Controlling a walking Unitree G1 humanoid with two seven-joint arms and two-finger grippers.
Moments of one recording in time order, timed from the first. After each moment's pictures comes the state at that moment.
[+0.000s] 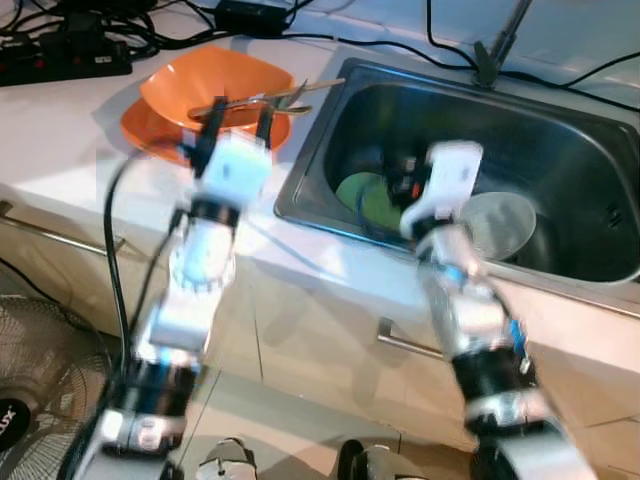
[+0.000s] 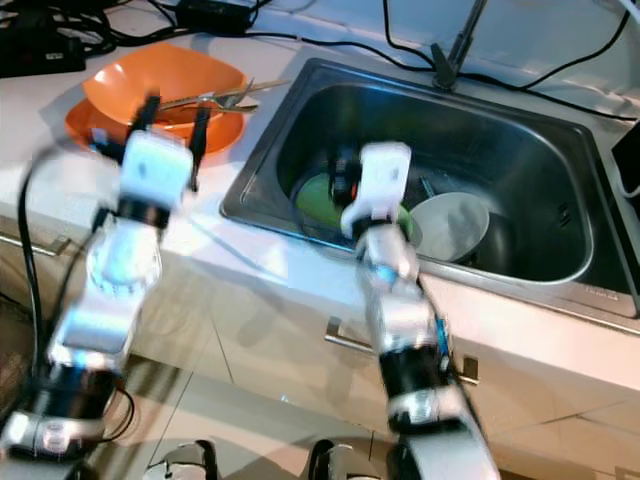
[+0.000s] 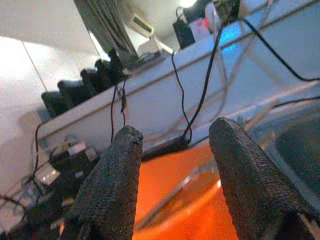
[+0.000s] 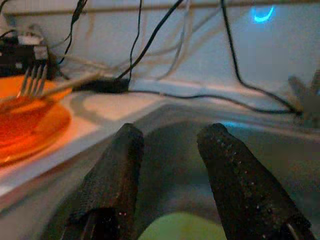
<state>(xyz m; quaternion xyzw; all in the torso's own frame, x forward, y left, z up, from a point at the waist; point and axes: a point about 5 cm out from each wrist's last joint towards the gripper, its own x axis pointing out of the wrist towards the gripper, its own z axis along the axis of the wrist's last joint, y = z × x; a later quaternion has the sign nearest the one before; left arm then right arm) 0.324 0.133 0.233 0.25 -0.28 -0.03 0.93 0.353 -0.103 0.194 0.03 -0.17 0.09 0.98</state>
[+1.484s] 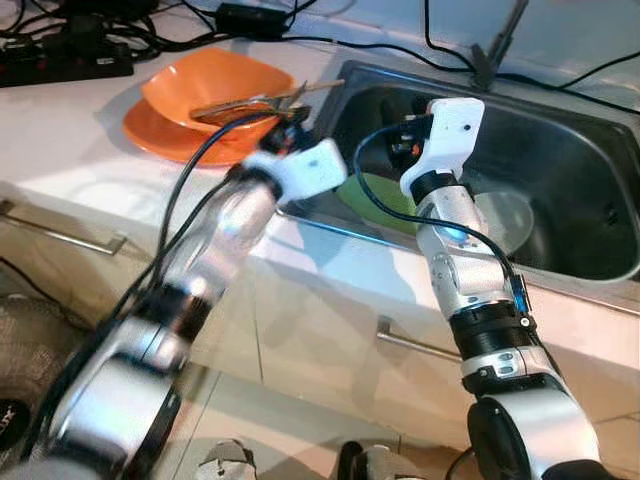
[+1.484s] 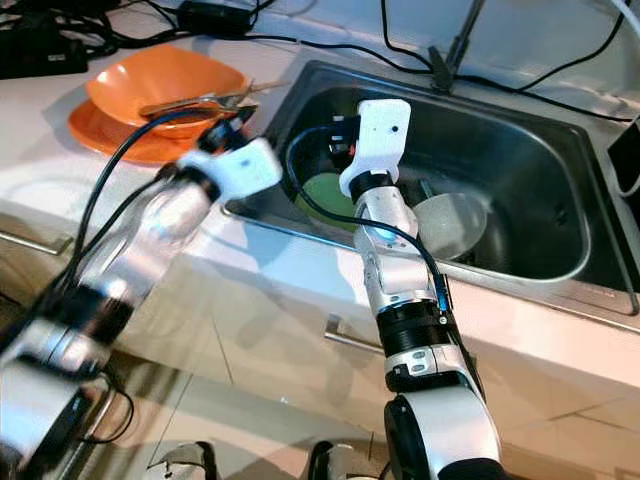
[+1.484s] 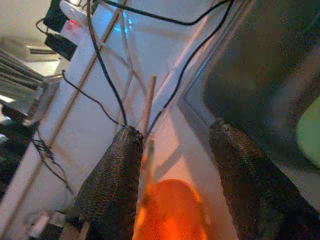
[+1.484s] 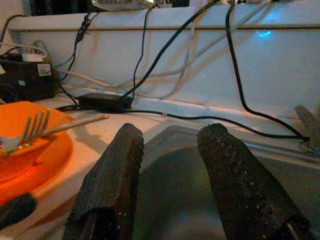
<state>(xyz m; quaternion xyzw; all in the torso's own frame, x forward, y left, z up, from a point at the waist) 0.380 0.092 0.228 0.52 -0.19 -0.16 0.82 0.373 -0.097 0.221 0.03 -0.18 0.10 0.98</state>
